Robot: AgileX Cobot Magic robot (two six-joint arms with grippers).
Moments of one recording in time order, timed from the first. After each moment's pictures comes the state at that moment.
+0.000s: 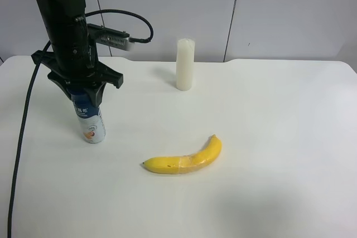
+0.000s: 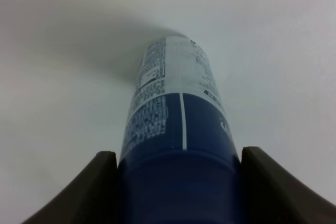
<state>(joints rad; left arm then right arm) -0.48 1.82 -1.36 0.13 1.12 -0.25 -0.06 0.00 -0.51 0.12 1.07 -0.14</state>
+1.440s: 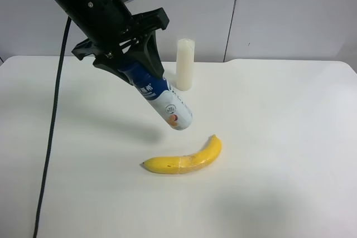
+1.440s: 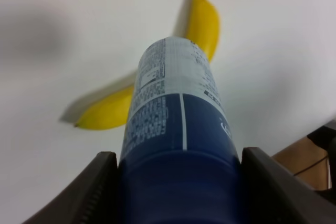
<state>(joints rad) -0.54 1.68 -1.42 -0.46 1.03 -0.11 -0.06 0.00 -0.51 0.12 1.07 -0.14</state>
